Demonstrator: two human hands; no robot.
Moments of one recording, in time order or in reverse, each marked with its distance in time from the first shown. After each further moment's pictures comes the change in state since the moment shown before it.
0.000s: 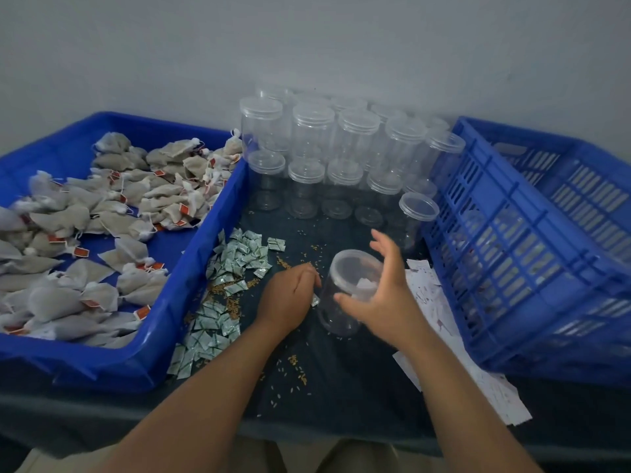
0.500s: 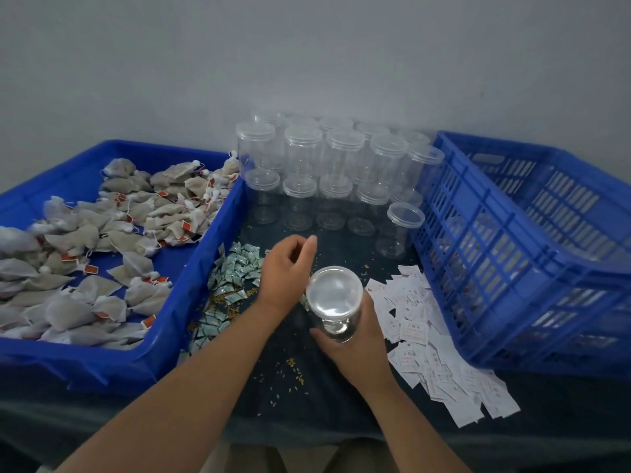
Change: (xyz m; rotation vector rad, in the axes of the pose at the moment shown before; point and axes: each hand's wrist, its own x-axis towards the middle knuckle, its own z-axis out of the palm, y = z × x) left_hand 0.014 0.063 -0.025 -0.207 0.199 0.110; right_hand -0.050 0.031 0.058 0.123 0.216 -0.064
